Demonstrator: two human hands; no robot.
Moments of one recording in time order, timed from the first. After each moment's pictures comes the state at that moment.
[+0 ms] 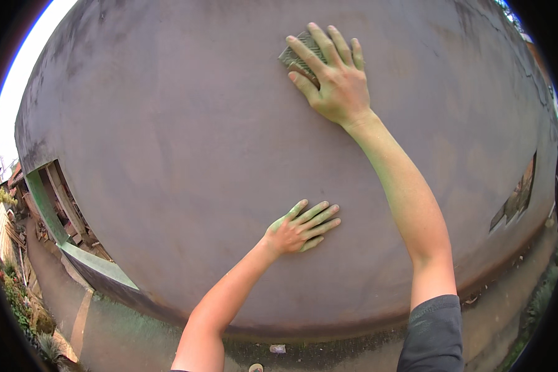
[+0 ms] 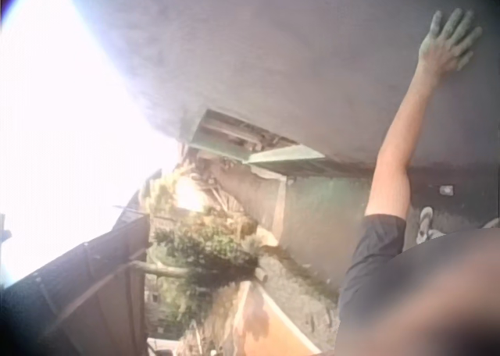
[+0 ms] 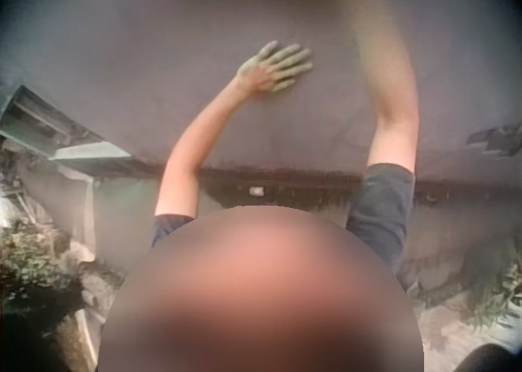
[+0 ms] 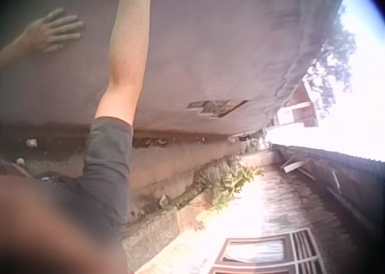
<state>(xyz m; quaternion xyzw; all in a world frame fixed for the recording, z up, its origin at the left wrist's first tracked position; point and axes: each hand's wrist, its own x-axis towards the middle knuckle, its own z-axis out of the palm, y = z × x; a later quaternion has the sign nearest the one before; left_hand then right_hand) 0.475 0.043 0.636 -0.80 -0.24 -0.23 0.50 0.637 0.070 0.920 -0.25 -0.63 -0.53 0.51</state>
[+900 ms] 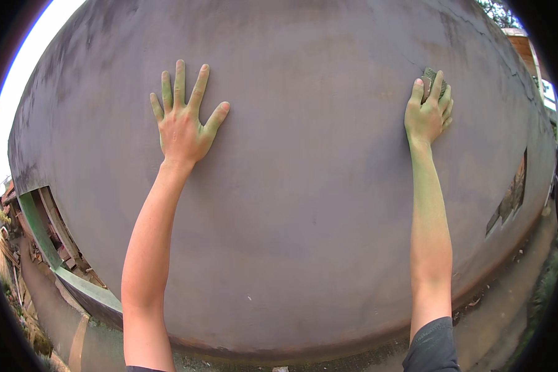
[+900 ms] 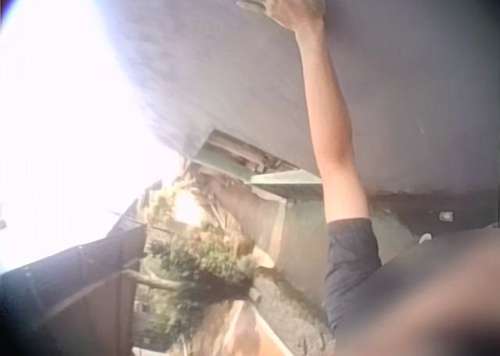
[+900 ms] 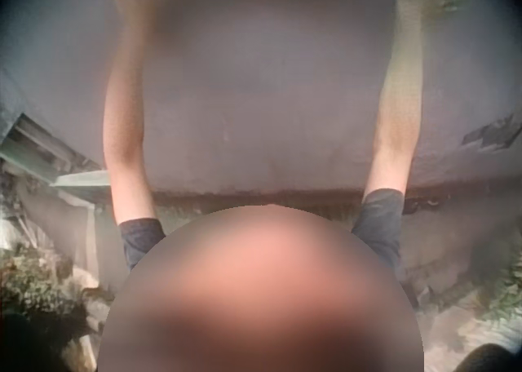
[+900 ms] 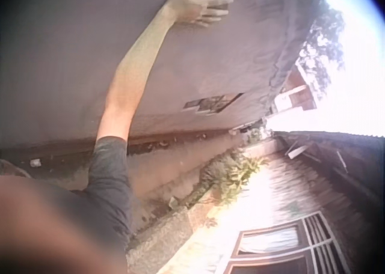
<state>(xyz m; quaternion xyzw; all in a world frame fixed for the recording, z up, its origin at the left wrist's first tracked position) 0.352 0.053 0.920 -0.54 -0.41 -0.48 0.56 0.802 0.079 0.932 -0.48 -0.35 -0.43 0.68</state>
